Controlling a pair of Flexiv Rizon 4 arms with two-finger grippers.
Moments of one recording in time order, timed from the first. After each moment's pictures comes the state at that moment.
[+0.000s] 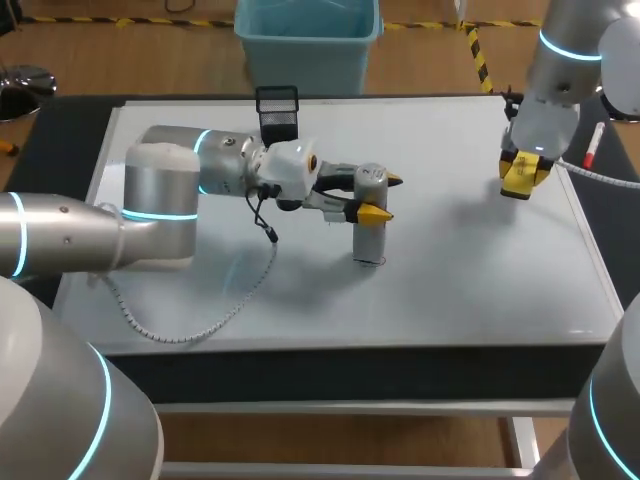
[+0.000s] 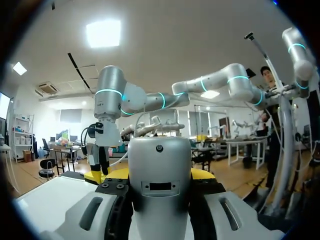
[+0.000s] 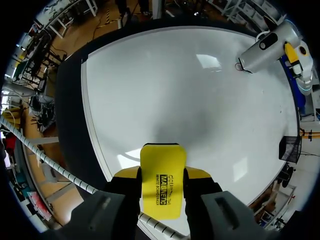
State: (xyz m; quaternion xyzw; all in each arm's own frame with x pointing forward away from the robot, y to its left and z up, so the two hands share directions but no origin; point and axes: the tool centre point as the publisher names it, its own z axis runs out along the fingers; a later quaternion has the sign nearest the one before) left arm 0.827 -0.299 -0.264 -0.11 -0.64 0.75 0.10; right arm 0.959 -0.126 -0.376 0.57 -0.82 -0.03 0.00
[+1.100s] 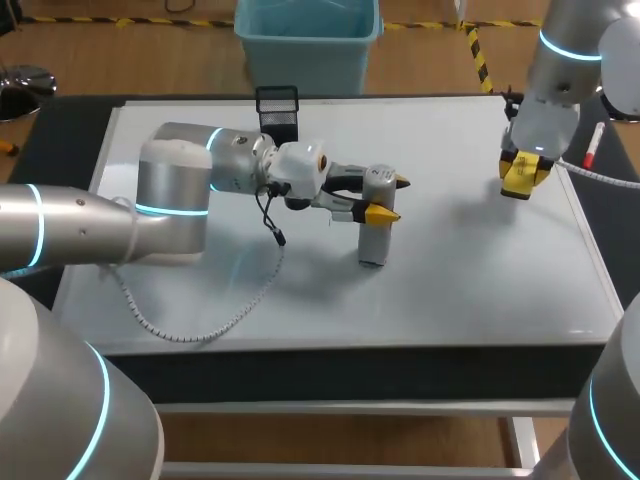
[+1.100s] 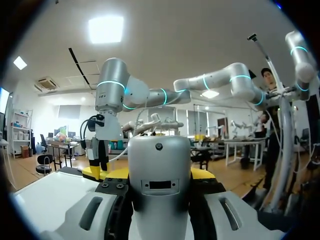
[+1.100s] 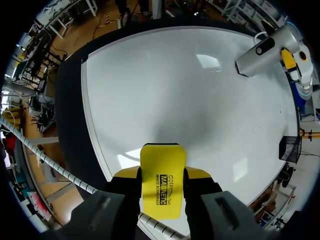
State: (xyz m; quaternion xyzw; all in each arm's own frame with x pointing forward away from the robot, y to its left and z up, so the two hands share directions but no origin) left arm 0.834 -0.311 -0.277 -0.11 -0.64 0.75 0.12; right arm 0.959 -0.126 -0.376 0.57 -0.82 -0.03 0.00
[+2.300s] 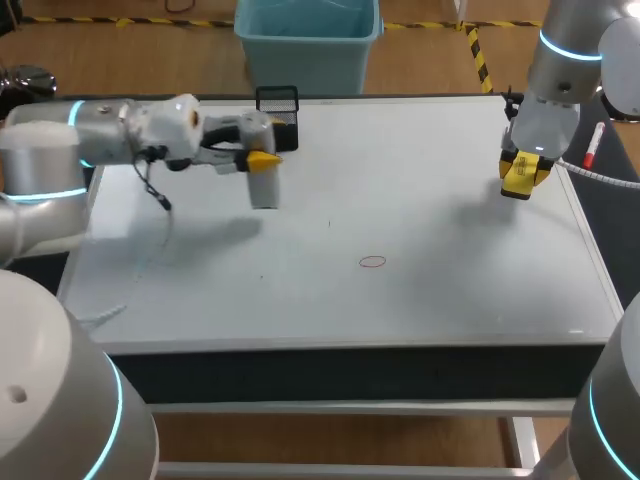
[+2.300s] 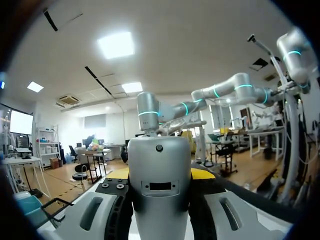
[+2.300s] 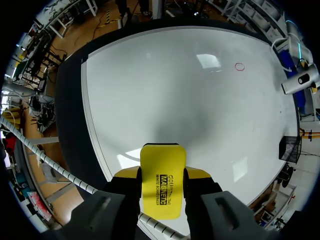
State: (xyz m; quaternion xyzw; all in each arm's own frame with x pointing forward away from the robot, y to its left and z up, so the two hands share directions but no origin) left arm 0.922 -0.120 -0.231 -0.06 -0.65 0.75 -0.01; right arm 0.959 -0.126 -0.376 0.57 -0.82 -0.03 0.00
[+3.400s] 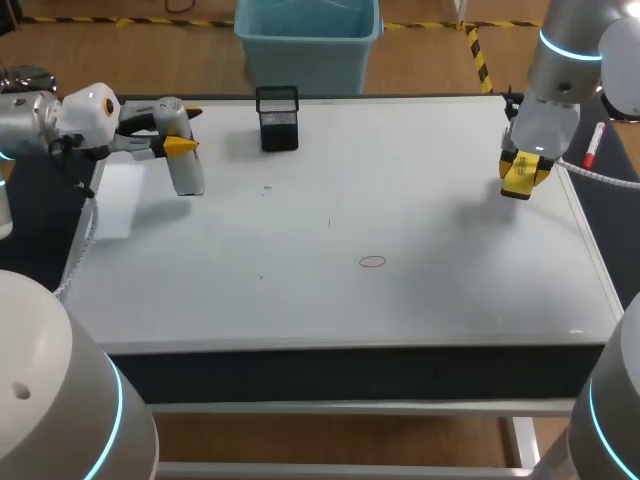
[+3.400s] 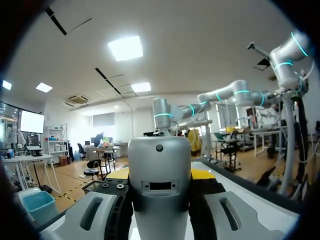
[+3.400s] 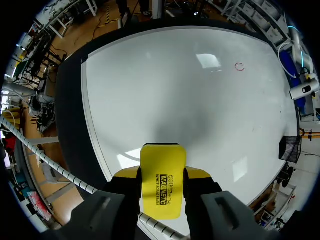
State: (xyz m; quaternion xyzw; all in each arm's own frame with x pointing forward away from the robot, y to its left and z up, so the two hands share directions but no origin) left arm 0.962 0.004 -0.240 -0.04 -0.66 0.75 -0.03; right arm 0.959 -0.126 -0.376 0.57 -0.82 -0.03 0.00
